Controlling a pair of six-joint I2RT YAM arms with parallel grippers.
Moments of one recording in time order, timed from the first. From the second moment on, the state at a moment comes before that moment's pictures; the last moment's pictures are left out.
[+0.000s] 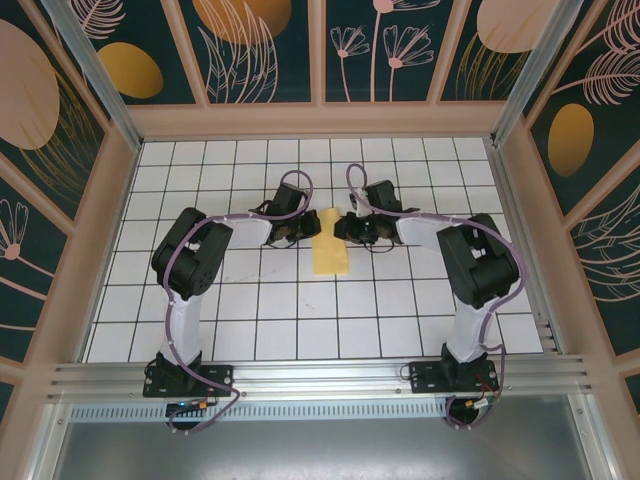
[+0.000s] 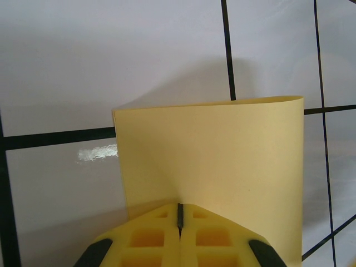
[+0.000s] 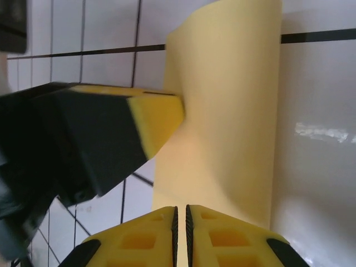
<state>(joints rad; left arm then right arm) -0.54 2.07 1.19 0.02 0.26 -0.69 0.45 1.87 1.04 -0.06 -0.55 0.57</state>
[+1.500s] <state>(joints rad) -0.54 2.07 1.19 0.02 0.25 -0.69 0.42 2.03 1.22 -0.07 -0.41 0.65</state>
